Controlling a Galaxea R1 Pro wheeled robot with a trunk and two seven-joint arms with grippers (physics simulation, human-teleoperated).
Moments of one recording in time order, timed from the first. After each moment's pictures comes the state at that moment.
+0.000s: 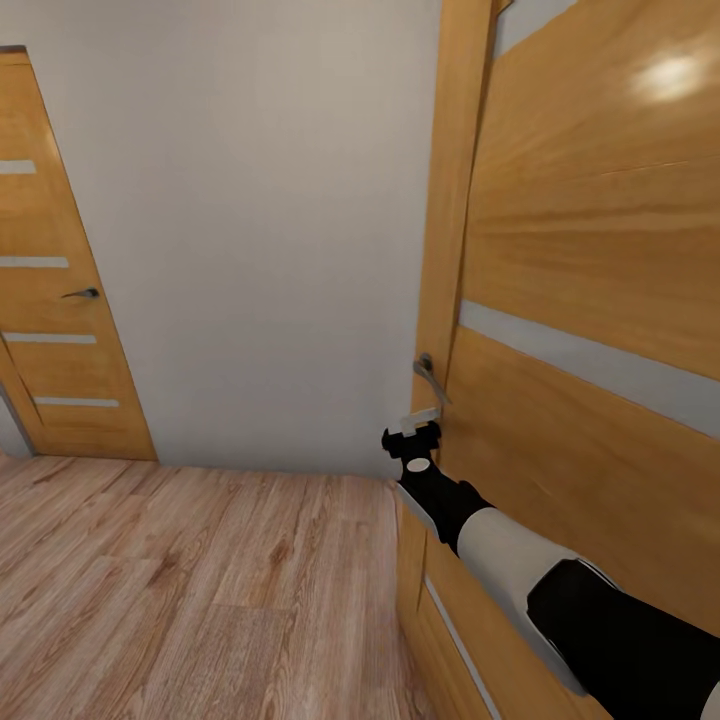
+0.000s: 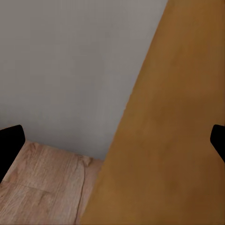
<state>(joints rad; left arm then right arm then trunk) 0.00 0.01 0.03 -0.10 0.08 -0.07 0.01 -1.04 0.17 0.60 -0.32 -0.23 -0.01 -0.40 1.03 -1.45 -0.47</state>
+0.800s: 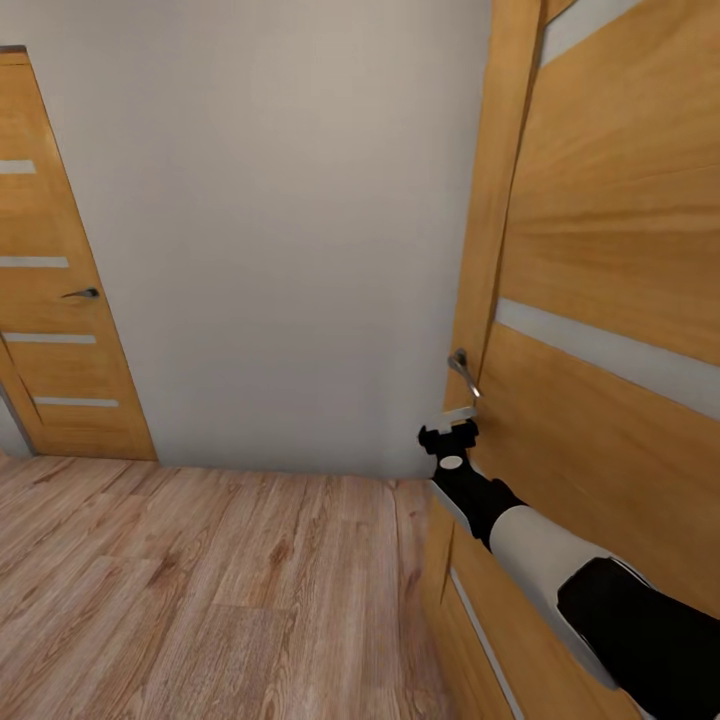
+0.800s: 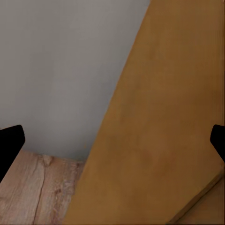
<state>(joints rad) 0.00 0.01 0.03 -0.10 0.08 -0.07 0.01 -1.04 0.06 0.60 -0.34 -0.23 -0.01 -0.45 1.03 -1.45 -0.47</state>
